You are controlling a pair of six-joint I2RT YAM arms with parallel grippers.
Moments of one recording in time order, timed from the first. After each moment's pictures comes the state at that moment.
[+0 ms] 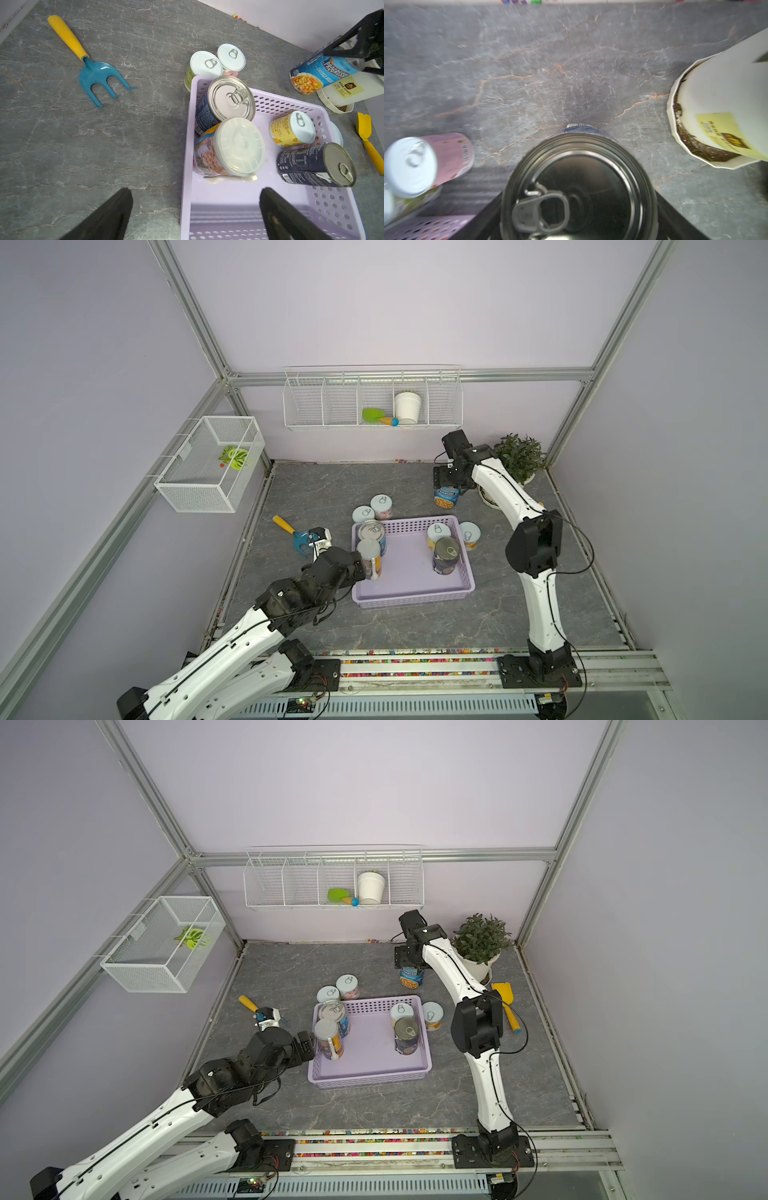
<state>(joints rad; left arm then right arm) -0.82 0.79 0.77 -0.78 -0.45 -0.84 0.39 2.23 2.27 -1.10 0.13 0.32</state>
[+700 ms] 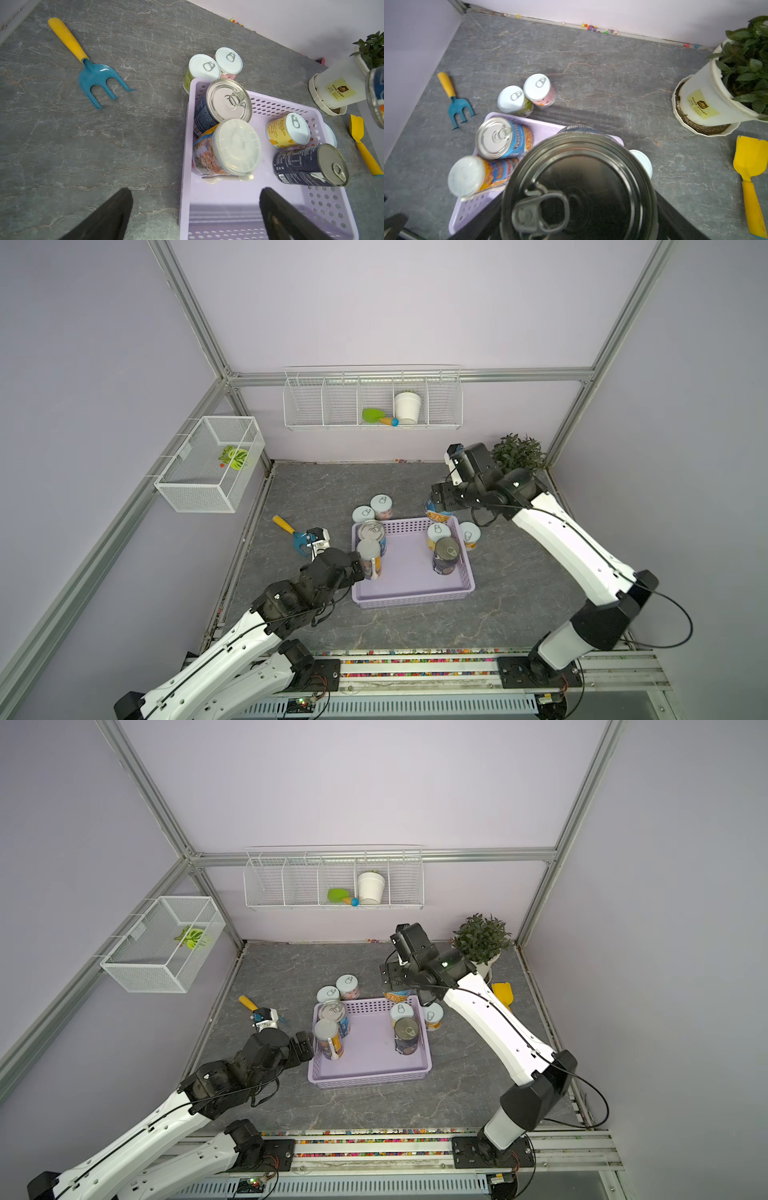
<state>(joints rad) -0.82 0.76 0.77 -0.78 -0.45 -0.84 0.69 1.56 1.76 -1.04 0.17 0.32</state>
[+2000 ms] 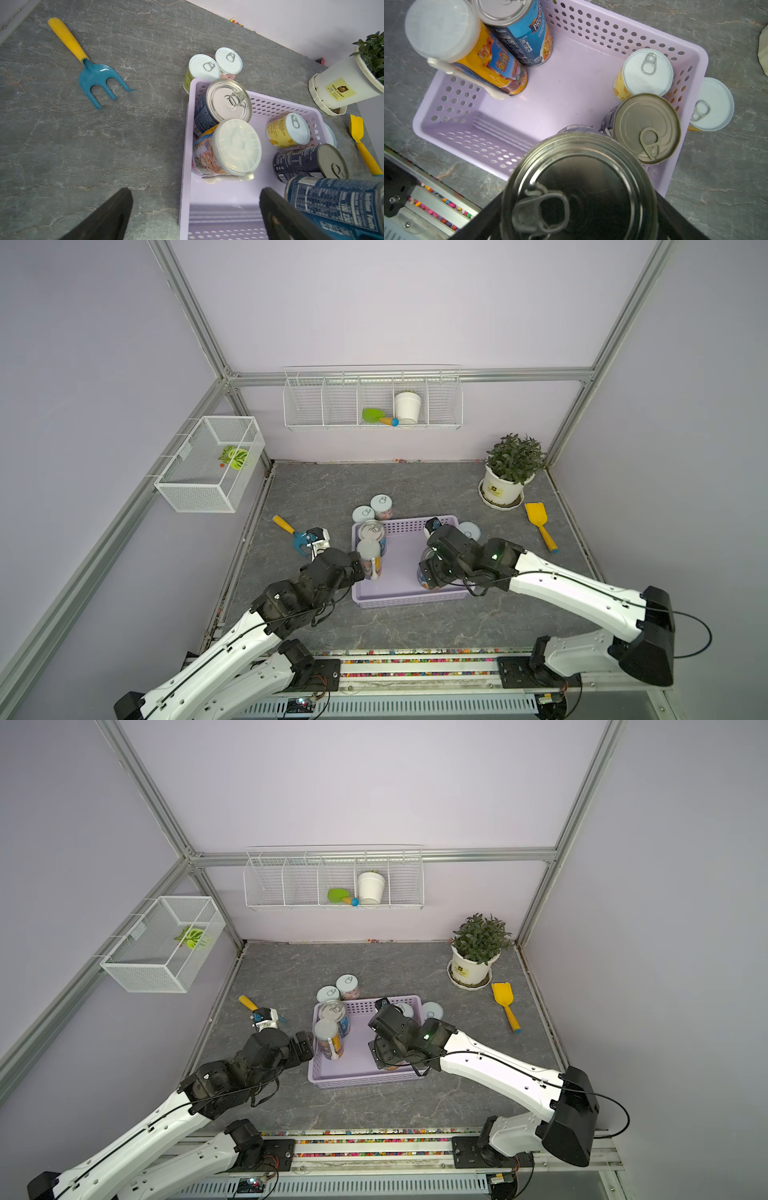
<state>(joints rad) -0.82 0.76 0.77 -0.78 -0.45 -0.84 0.99 1.36 1.16 -0.86 0.25 0.43</state>
